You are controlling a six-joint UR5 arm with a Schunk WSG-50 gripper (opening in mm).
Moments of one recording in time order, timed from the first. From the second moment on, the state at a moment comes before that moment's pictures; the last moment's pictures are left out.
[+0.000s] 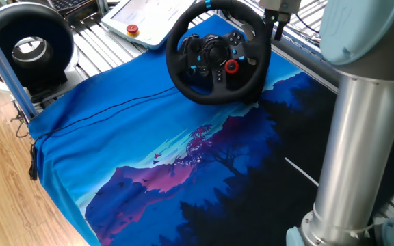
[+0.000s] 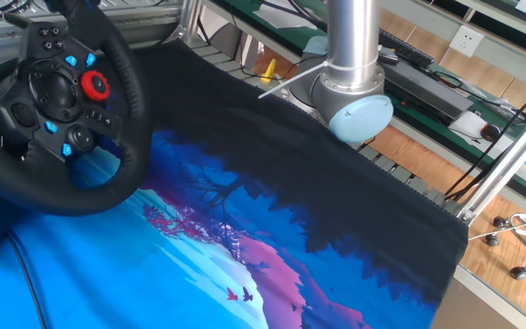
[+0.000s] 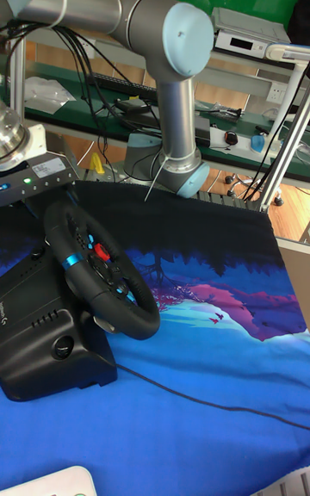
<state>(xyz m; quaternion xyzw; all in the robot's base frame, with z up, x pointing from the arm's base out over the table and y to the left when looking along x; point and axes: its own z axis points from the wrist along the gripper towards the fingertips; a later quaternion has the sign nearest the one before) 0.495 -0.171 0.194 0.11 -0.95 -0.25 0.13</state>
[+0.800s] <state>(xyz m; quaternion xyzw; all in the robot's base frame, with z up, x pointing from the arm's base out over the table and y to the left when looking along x) 0.549 -0.133 0.216 0.08 -0.96 -0.23 0.11</state>
